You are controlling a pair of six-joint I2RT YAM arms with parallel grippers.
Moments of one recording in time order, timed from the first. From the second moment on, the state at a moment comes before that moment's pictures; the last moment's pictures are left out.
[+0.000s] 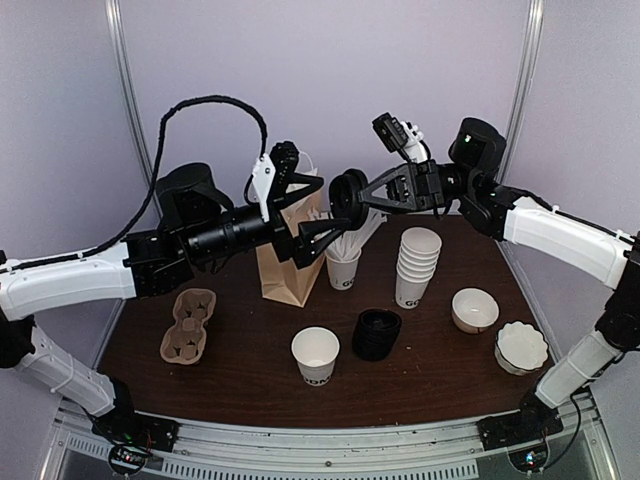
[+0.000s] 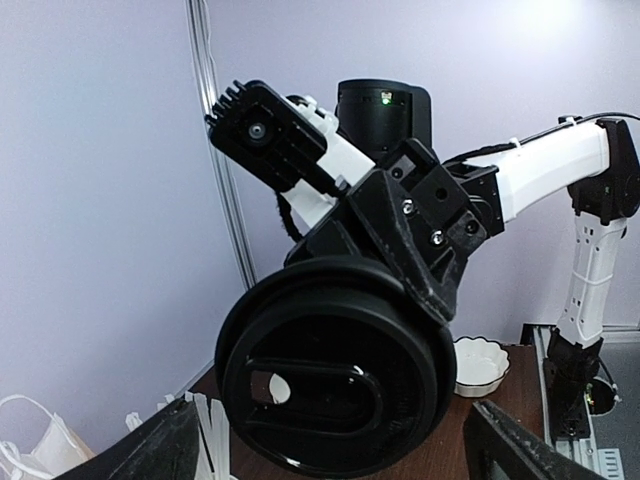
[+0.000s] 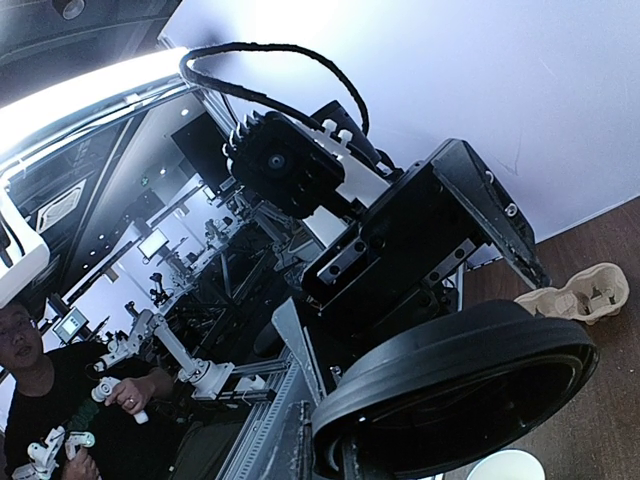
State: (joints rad) left arm -1.02 1.34 1.13 0.32 0.17 0.14; right arm 0.61 1.51 1.35 0.39 -1.34 0.84
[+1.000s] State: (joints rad) left arm -1.01 1.41 1.19 0.26 0.22 0.14; right arm 0.61 1.51 1.33 0.37 -1.35 0.81
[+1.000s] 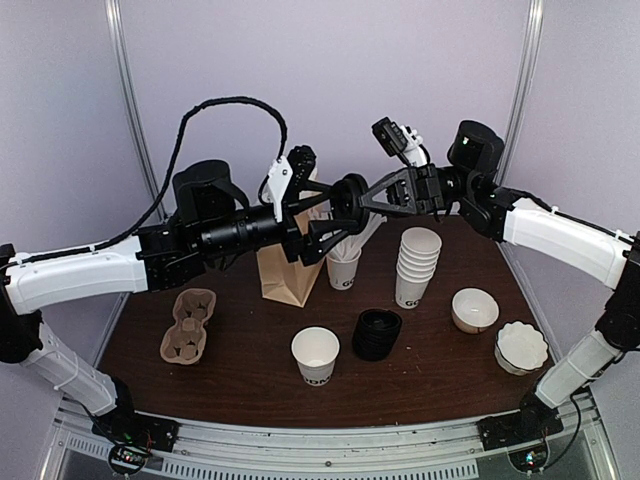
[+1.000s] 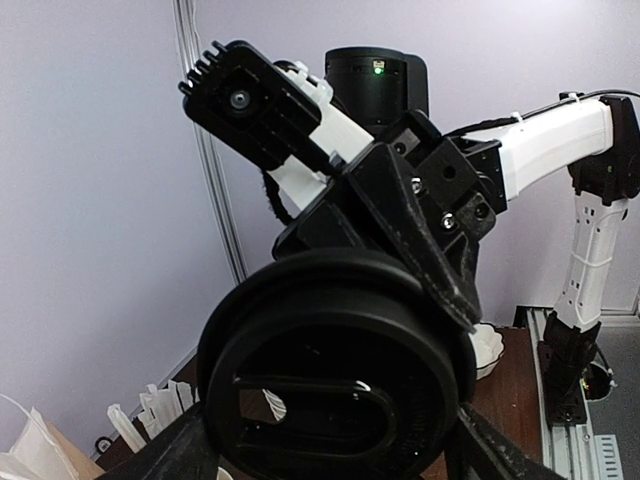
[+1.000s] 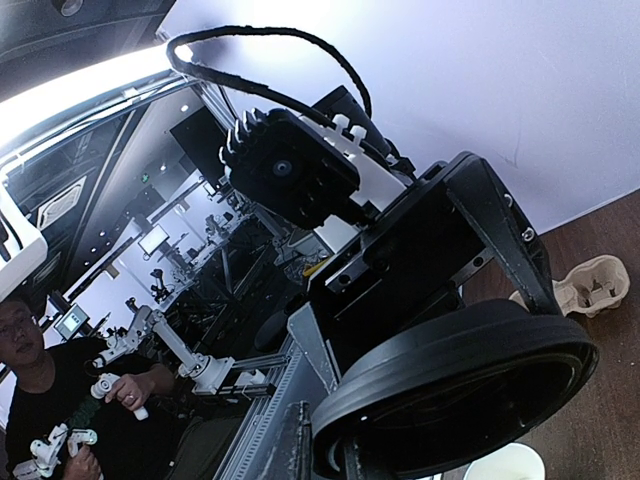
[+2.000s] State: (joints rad) left arm -0.99 1.31 1.42 -0.63 0.12 0.16; right arm 0.29 1.33 1.37 -0.75 -0.70 -0.33
